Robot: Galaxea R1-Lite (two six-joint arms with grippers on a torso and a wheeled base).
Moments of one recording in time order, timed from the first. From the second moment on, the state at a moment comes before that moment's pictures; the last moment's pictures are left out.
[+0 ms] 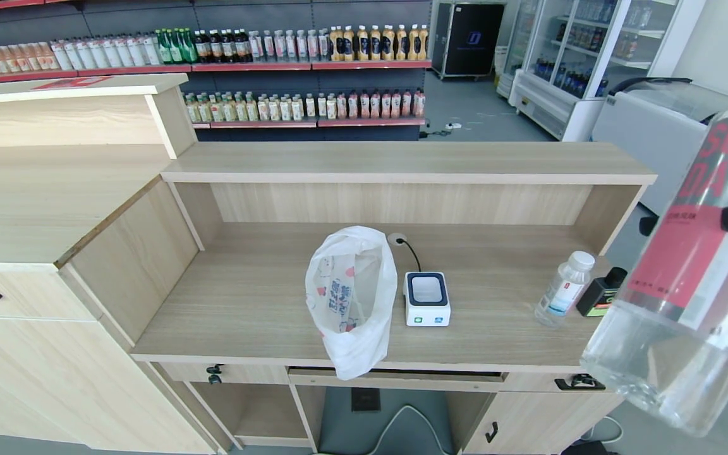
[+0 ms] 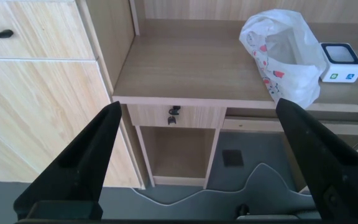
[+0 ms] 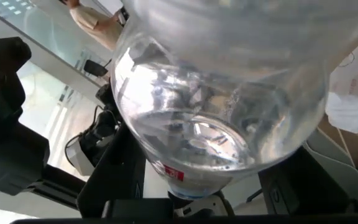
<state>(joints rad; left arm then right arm) 0.00 0.00 0.00 0.00 0.00 0.00 0.23 1.13 -0.91 -0.18 1.11 0.43</state>
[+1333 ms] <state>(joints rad) 0.00 0.00 0.00 0.00 0.00 0.00 0.12 1.35 -0.88 -0.41 0.80 -0.23</state>
